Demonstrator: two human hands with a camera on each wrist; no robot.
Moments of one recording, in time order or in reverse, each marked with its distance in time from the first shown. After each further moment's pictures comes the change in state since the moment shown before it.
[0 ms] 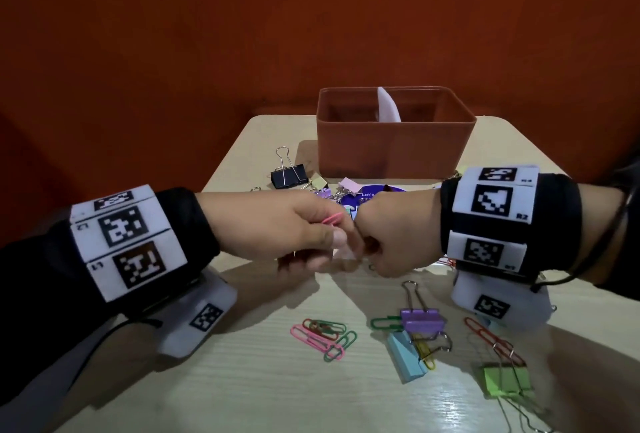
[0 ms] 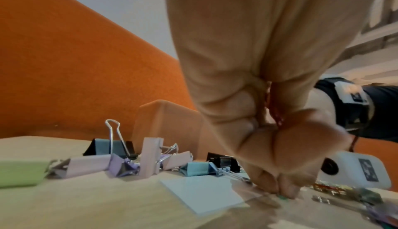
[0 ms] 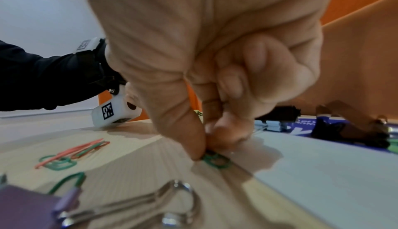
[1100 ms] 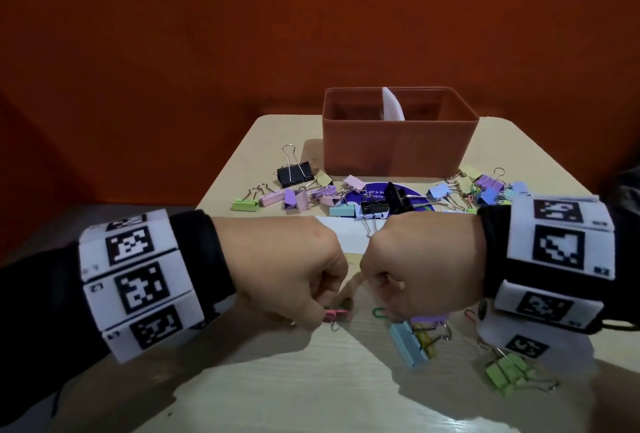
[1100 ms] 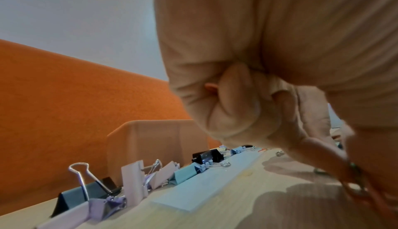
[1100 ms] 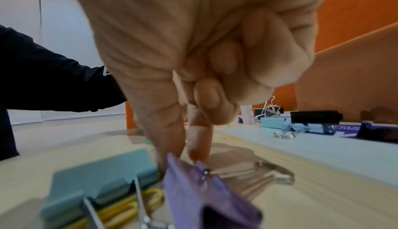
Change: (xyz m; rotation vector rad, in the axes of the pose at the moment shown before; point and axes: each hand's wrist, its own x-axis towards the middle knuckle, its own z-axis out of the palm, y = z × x) left_hand -0.017 0.011 0.027 0.756 0.021 0.069; right_hand -0.041 -0.025 0.001 -0.002 0.047 -0.134
